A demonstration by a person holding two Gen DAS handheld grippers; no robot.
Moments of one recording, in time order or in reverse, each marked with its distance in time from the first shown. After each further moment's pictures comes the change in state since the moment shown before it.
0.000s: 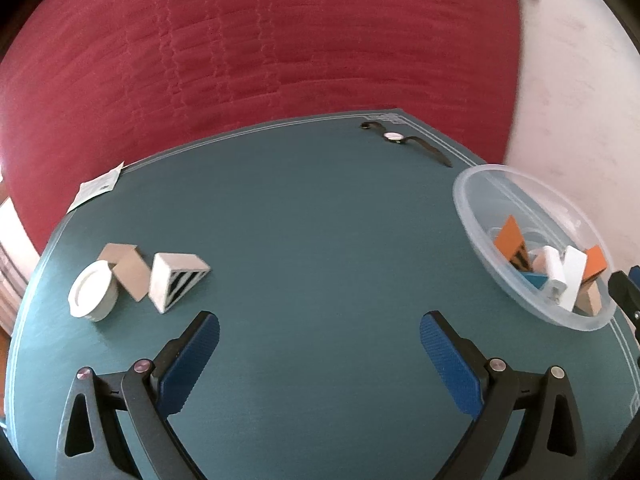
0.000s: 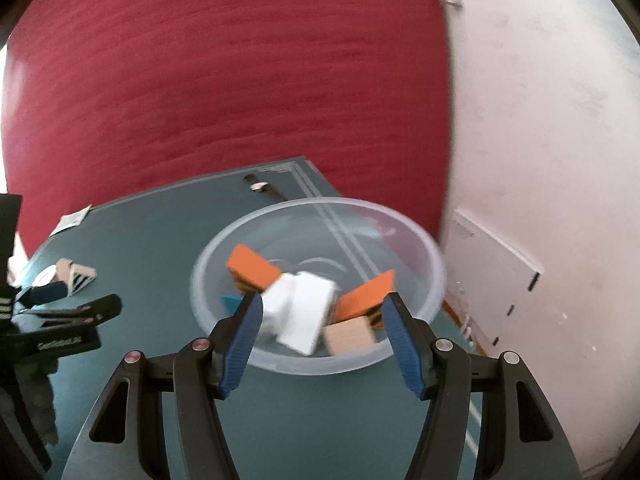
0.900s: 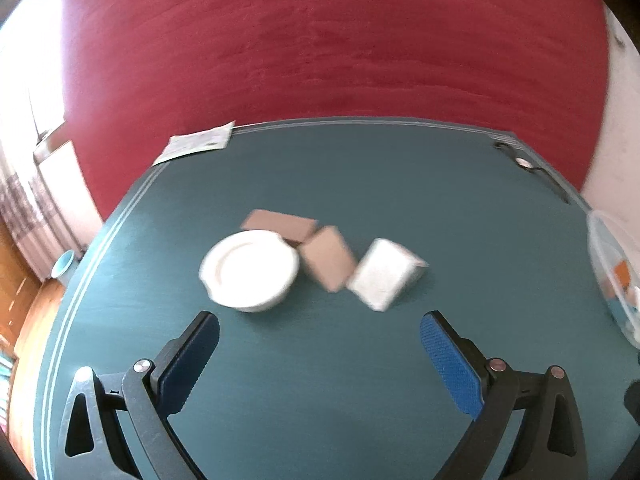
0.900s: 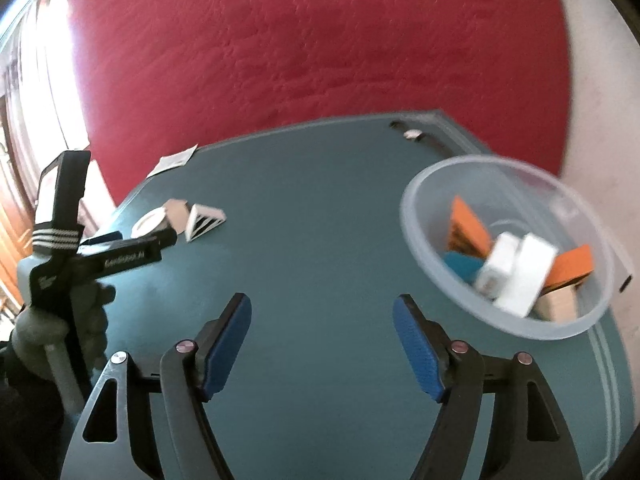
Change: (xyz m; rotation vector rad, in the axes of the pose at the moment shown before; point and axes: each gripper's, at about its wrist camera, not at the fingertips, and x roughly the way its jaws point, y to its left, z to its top) left arm 0.004 0.138 -0.010 -0.179 0.023 0.189; right arm 0.002 0.093 -0.014 -0.101 0.204 0.360
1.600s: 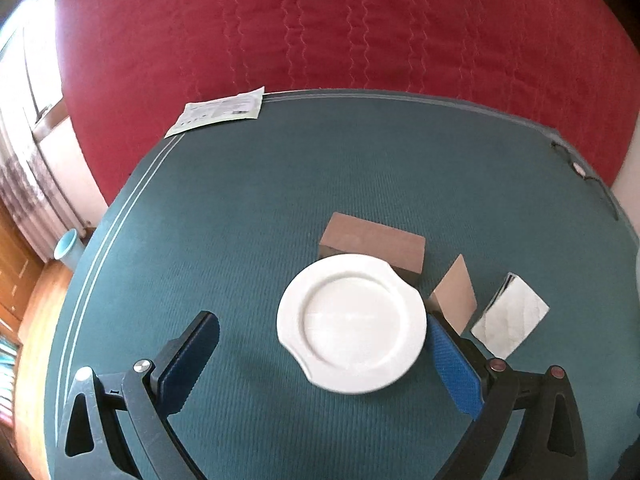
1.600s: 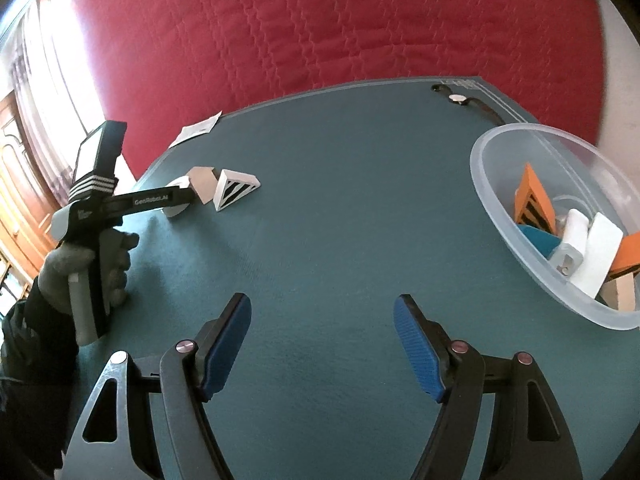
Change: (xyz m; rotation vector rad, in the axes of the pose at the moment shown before) left arm 0.056 0.047 0.020 -0.019 0.109 0.020; right arm 0.037 0.028 -0.001 -0.012 0.114 0.086
